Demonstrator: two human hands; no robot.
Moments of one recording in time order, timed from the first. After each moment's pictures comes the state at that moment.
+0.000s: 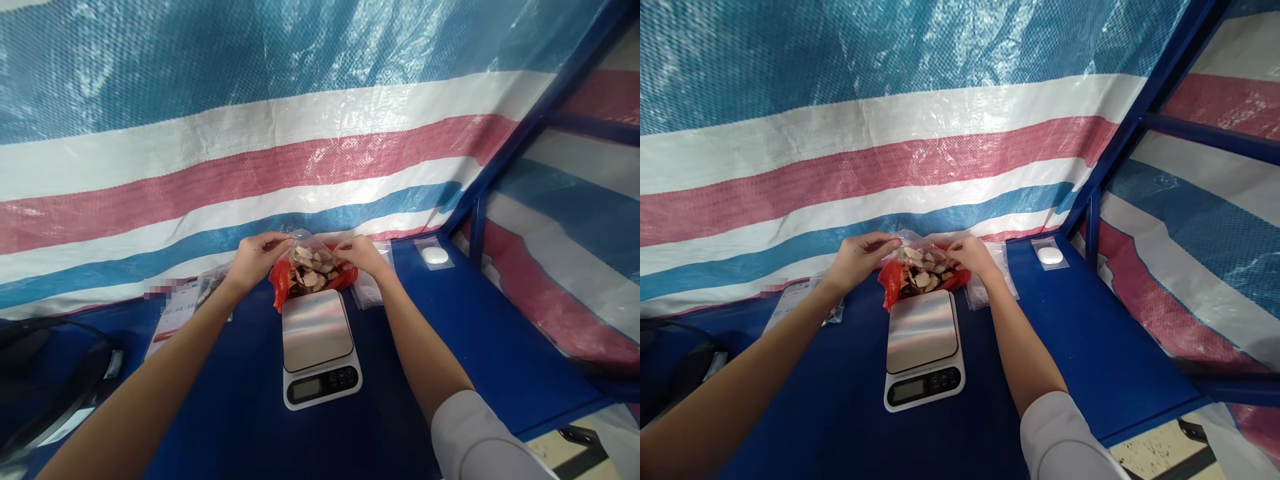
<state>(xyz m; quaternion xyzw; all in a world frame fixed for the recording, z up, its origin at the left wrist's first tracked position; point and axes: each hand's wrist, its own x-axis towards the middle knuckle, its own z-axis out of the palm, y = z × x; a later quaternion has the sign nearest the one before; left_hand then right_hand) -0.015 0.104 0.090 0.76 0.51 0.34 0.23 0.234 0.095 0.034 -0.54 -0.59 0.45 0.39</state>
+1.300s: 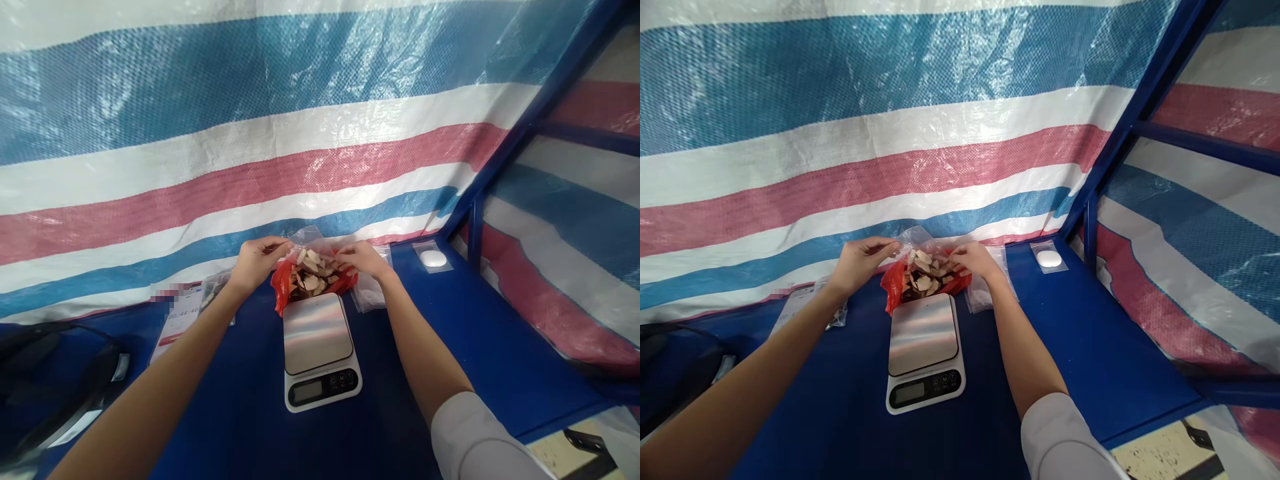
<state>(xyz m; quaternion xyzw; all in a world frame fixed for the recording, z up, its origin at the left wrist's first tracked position) -0.014 0.107 0.091 0.73 0.51 0.37 0.26 0.243 0.098 0.032 -0.54 -0.53 0.55 0.35</state>
